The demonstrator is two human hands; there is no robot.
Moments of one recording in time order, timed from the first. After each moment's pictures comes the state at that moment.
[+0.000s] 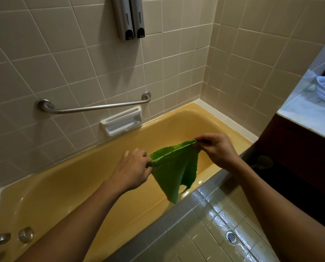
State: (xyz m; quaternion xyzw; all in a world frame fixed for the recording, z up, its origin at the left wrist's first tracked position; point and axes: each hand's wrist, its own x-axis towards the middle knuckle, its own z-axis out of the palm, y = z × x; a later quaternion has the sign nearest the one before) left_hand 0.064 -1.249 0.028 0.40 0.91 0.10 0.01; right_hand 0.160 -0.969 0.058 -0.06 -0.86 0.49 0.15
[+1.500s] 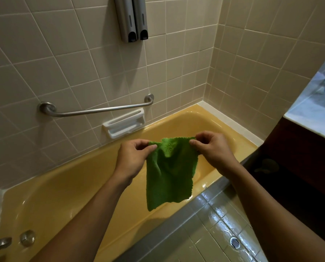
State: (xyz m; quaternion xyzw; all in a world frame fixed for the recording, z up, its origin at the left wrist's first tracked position) left_hand 0.053 -1.229 0.067 0.13 0.78 0.60 0.11; right_hand 0.135 -0.991 0.071 -0.17 -0.79 0.57 0.13
